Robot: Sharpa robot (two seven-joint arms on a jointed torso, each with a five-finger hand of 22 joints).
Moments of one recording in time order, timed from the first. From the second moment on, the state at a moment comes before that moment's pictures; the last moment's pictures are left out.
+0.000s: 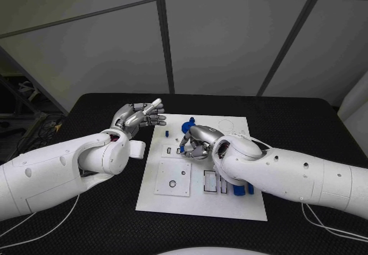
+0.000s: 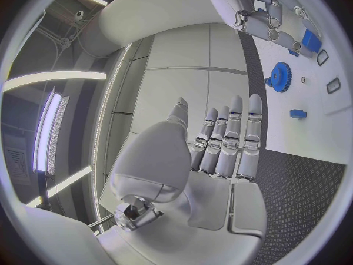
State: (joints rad) left arm 1.07 -0.93 0.08 1.62 -0.01 -0.48 0.39; left_hand 1.32 0.08 -0.10 0.09 0.13 0.91 0.21 0.10 0.07 0.97 0.17 0.09 0.07 1.08 0.13 0.16 0.24 0.13 0.86 0.23 0.47 0.22; right arm 1.12 -0.52 -0.04 1.48 -1.45 -0.32 -0.32; right_hand 1.44 -0.04 0.25 0.11 0.23 1.05 0.13 0.14 0.08 1.41 0.04 1.28 1.31 1.47 -0.03 1.52 1.31 0.01 1.47 0.09 1.56 1.31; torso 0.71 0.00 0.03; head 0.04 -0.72
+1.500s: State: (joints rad) left arm 1.07 -0.92 0.08 1.61 -0.01 -0.48 0.39; left_hand 1.32 0.08 -0.09 0.09 0.13 0.92 0.21 0.10 0.07 0.97 0.17 0.09 0.07 1.08 0.13 0.16 0.25 0.13 0.85 0.23 0.47 0.22; right arm 1.12 -0.52 -0.04 1.48 -1.48 -0.27 -0.34; right_hand 1.39 -0.09 0.25 0.11 0.23 1.00 0.15 0.10 0.06 1.38 0.06 1.23 1.28 1.47 -0.02 1.52 1.31 0.01 1.47 0.09 1.56 1.31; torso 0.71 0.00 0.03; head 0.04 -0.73
